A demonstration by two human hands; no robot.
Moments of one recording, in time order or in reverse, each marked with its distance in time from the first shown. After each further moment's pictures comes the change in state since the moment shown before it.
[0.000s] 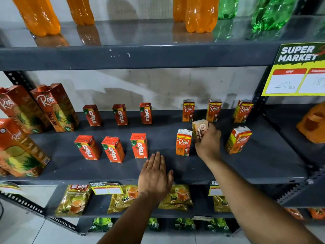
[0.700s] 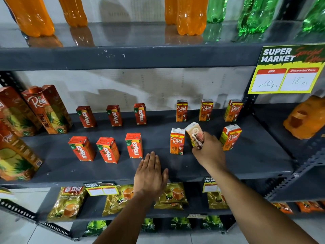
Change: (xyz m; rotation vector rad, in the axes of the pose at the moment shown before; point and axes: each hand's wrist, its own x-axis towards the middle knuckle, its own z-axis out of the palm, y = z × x) left_hand -0.001 0.000 0.001 -0.038 -0.004 -0.019; right_hand -0.022 0.021 -0.024 -0.314 -0.013 -0.083
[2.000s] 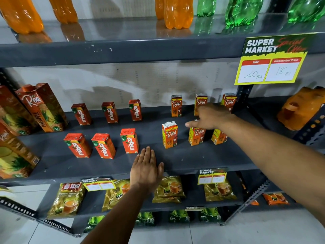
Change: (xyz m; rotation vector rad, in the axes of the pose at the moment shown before) left_hand 0.000 -0.001 0.002 0.004 -0.010 0.013; right_hand 0.075 -0.033 -0.086 -0.518 -0.409 -0.323
